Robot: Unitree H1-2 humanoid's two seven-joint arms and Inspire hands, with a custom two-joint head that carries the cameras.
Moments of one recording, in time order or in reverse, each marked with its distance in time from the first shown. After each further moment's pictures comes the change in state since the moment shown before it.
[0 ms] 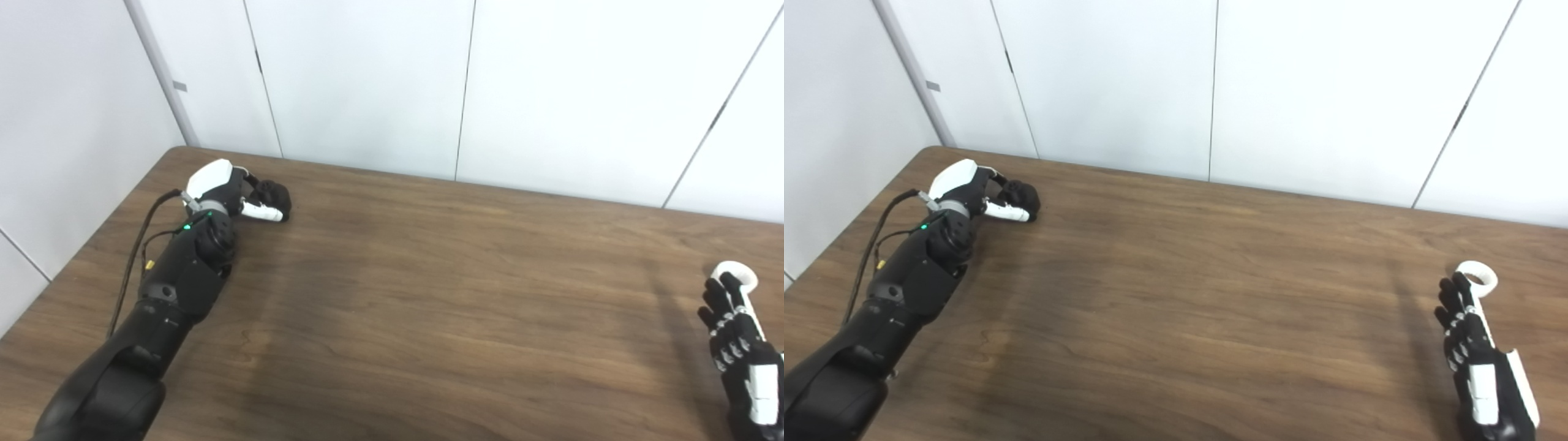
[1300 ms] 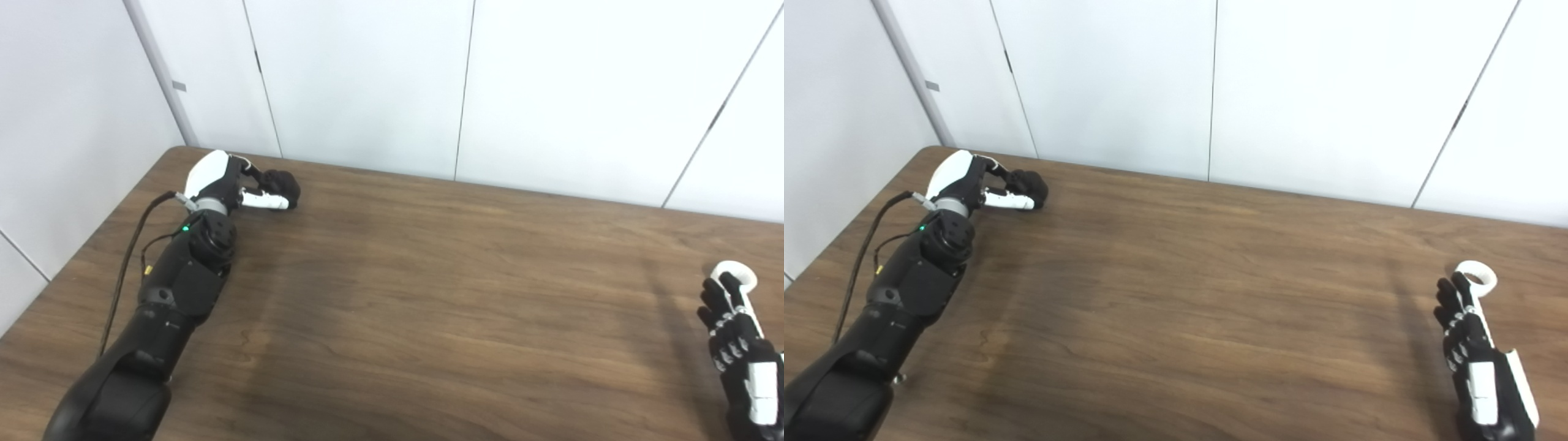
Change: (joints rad) left arm 0.032 -0.027 0.078 -0.048 -0.061 -0.079 0.070; right arm 0.003 0.003 0.001 -0.005 0.001 0.001 0.000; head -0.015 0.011
